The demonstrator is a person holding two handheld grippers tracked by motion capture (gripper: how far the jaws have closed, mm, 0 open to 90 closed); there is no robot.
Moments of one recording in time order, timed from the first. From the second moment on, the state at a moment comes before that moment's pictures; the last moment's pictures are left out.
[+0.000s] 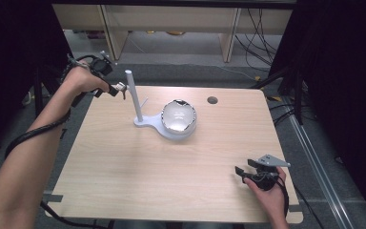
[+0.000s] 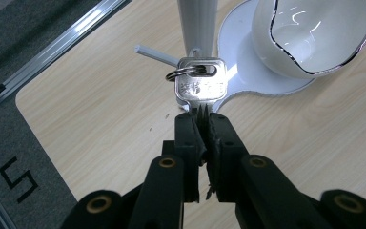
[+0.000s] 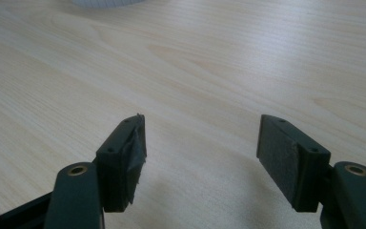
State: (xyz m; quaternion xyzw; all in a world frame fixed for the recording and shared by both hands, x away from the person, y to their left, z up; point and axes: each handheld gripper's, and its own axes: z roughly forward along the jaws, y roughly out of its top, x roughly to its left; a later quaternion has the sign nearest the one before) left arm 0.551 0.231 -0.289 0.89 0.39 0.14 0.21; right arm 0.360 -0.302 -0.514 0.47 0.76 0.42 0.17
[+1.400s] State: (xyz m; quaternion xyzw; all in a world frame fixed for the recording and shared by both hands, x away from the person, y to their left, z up) left arm 0.546 0.254 -0.307 0.87 0.42 0.13 0.22; right arm 0.362 -0.303 -0.515 0.45 0.76 0.42 0.20
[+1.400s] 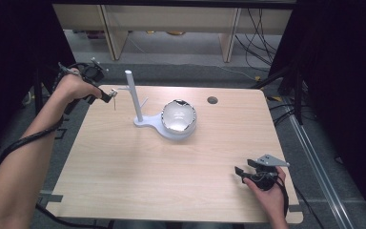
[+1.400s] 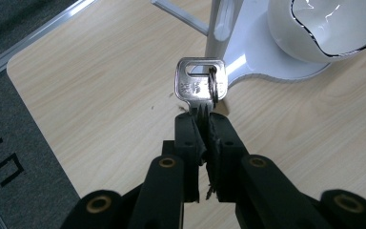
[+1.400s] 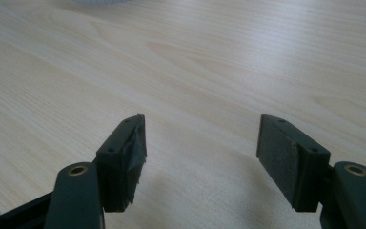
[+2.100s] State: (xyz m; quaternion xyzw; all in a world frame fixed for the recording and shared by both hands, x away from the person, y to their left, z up) left arm 0.542 0.233 -0.290 0.88 0.38 0.18 0.21; right arm 0.362 -0.304 -0.515 0.45 0.76 0.41 0.20
